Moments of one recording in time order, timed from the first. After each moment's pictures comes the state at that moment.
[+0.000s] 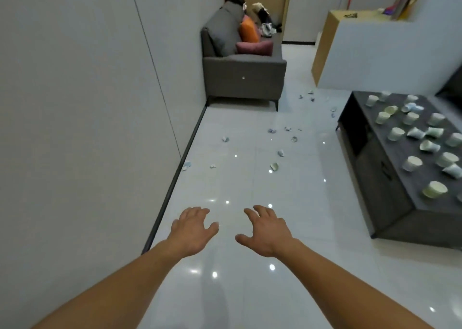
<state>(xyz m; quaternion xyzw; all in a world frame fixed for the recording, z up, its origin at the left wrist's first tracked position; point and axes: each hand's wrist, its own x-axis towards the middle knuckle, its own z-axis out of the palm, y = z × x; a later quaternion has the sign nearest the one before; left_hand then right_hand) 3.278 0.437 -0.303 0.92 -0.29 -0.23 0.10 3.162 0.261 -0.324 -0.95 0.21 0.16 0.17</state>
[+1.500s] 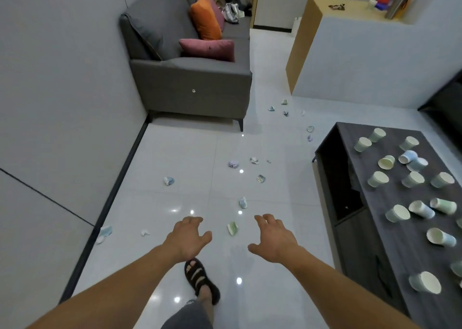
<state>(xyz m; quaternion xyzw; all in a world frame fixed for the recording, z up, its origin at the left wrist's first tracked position) 3.685 -0.183 -0.369 0.87 -0.29 -0.37 0.13 3.531 -0.367 -0.375 -0.91 0.30 0.24 0.17</state>
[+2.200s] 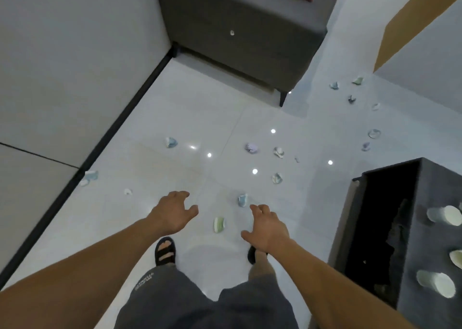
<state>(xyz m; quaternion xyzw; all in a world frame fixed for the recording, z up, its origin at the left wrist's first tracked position) 3.866 -0.408 -0.472 0.88 -0.07 -0.44 0.16 3.747 -0.630 -0.509 -0.89 0.17 0.39 0.16</state>
